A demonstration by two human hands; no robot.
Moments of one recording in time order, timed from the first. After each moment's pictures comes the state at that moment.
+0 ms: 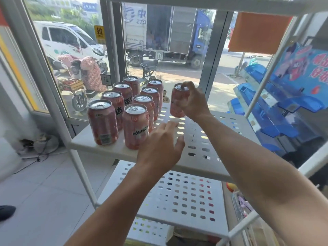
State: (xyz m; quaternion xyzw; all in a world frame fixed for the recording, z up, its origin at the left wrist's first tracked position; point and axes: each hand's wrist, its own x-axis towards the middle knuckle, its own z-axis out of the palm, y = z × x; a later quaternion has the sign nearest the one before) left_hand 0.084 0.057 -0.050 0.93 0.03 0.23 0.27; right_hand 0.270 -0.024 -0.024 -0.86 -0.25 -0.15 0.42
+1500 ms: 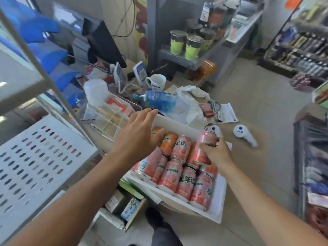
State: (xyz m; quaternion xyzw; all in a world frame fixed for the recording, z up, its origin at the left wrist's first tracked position) left_hand -0.033 -0.257 -0.173 0.84 -0.50 -0.04 0.21; right_hand -0.225 -0.435 -0.270 -0.64 0.59 -0.14 0.47
